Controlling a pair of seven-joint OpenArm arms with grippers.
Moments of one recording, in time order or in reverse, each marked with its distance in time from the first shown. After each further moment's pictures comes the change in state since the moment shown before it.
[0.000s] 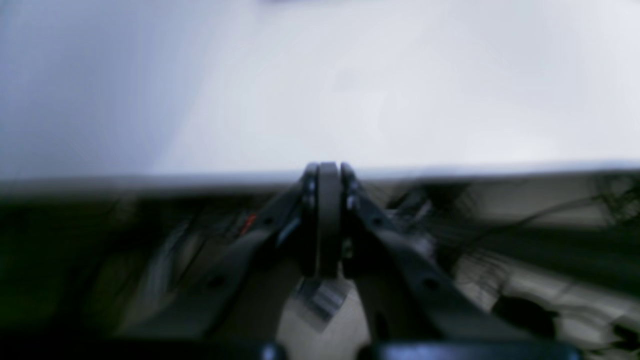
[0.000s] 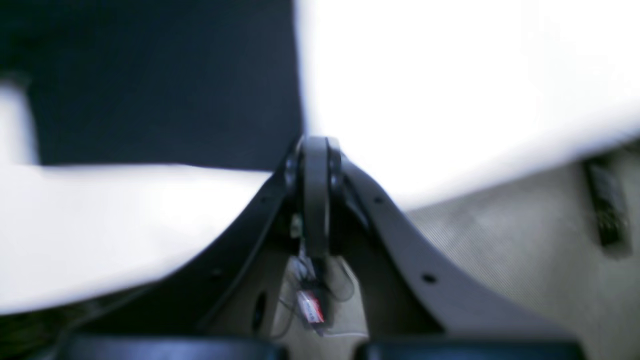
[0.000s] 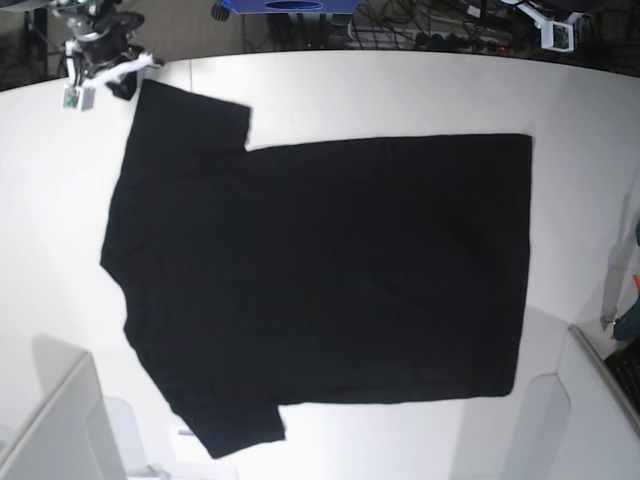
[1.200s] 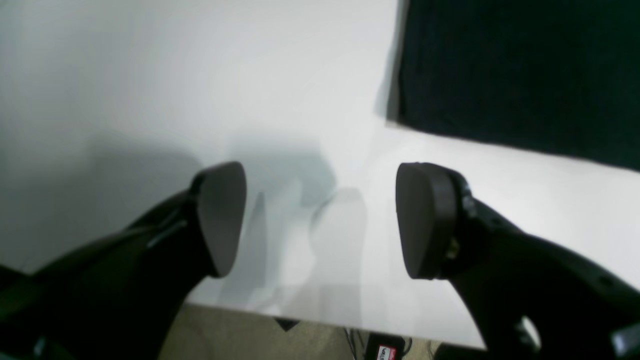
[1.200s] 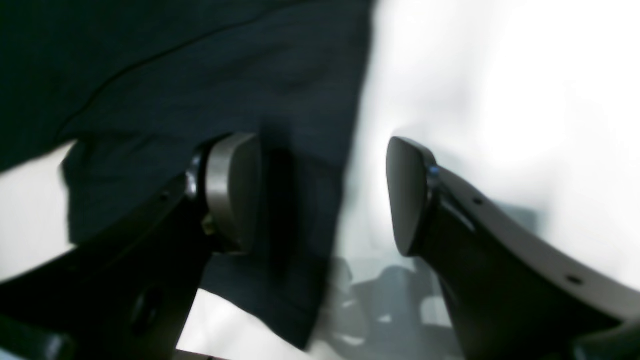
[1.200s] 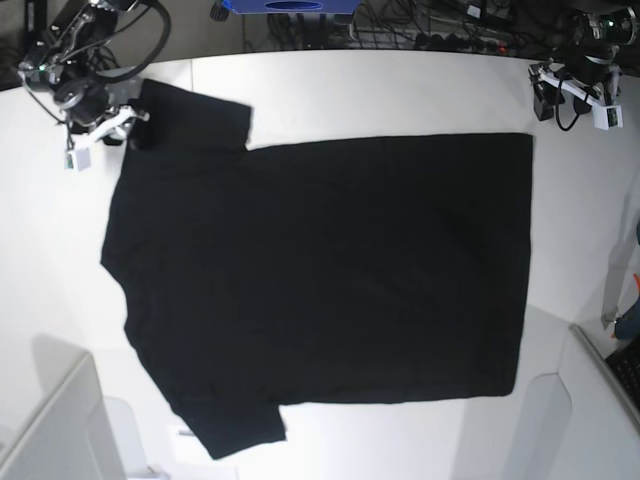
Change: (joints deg) left arm -35.8 15.6 -33.7 -12.3 -3.7 -29.0 42.4; right arm 23.0 3.9 9.1 -20.5 5.4 19.7 -20.3
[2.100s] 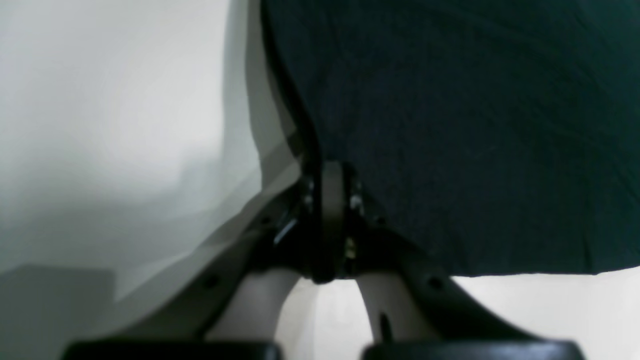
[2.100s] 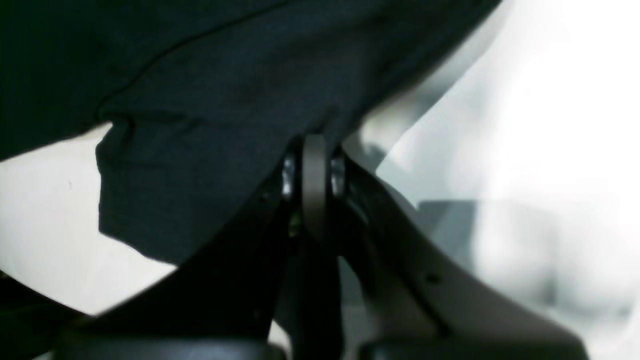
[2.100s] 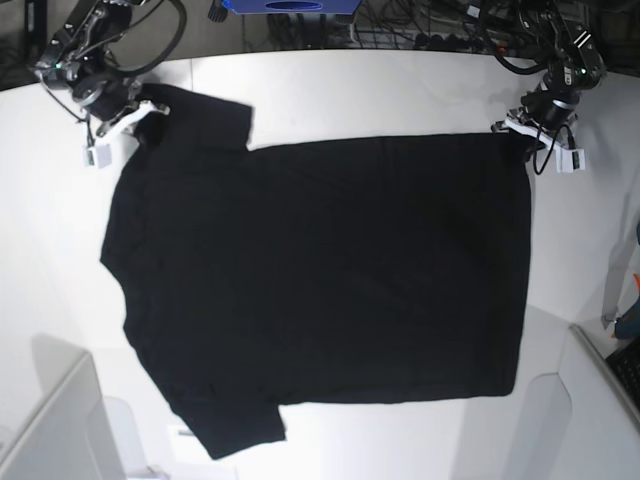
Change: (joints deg) left arm -10.3 -1.1 12.5 -13.0 -3.5 3.7 -5.0; right arm -1.9 -1.6 -2.2 0.1 0.5 0.6 1.3
